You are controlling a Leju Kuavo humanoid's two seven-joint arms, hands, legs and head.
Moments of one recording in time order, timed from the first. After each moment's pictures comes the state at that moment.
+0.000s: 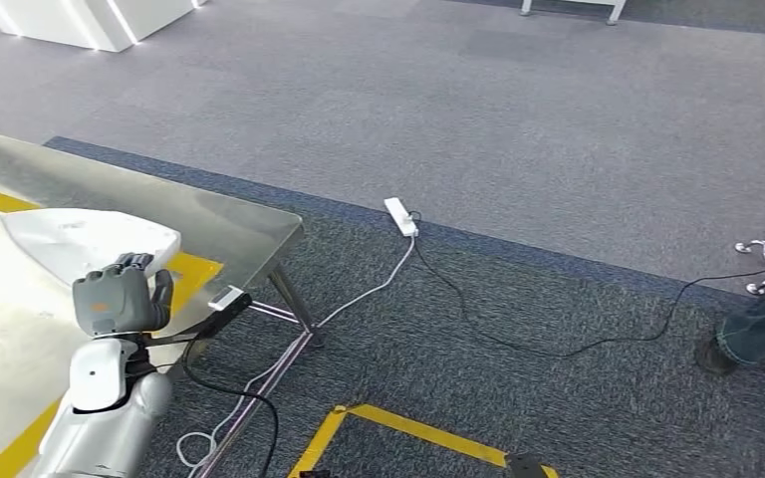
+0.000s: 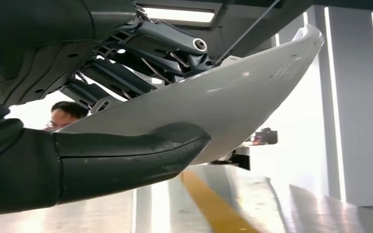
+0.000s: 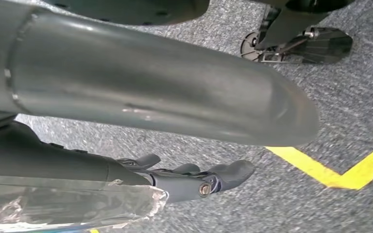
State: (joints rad) left arm -0.22 -0.12 -0.10 -1.16 -1.48 0.59 0.04; right arm -0.08 0.19 -0.65 -0.19 0.86 -0.24 -0.02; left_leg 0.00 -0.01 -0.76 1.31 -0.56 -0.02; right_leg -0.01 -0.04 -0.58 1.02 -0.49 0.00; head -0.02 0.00
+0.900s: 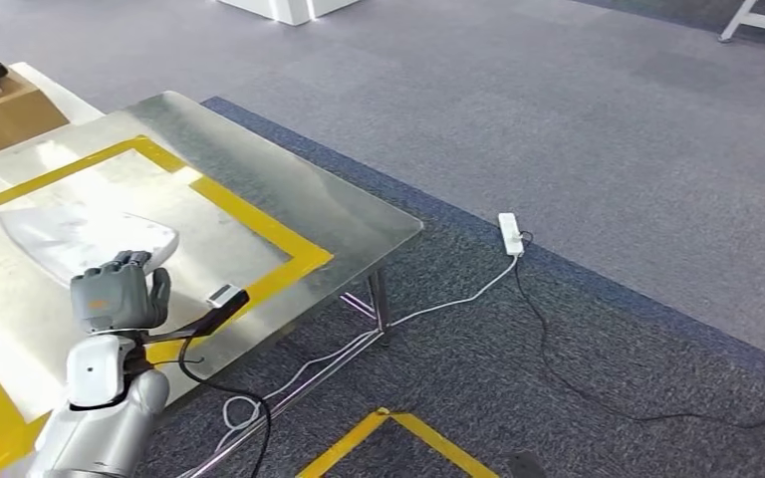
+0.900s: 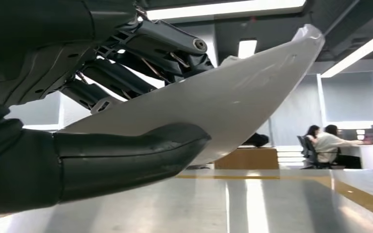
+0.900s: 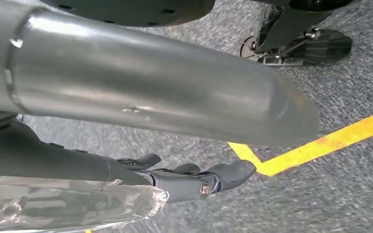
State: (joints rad) left arm -0.23 -0.11 -0.10 -1.16 -1.50 0.57 0.06; right arm -0.08 0.19 -0.66 -0.19 0.88 -0.24 -0.02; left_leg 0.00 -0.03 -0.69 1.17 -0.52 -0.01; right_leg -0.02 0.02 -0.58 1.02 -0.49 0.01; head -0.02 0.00
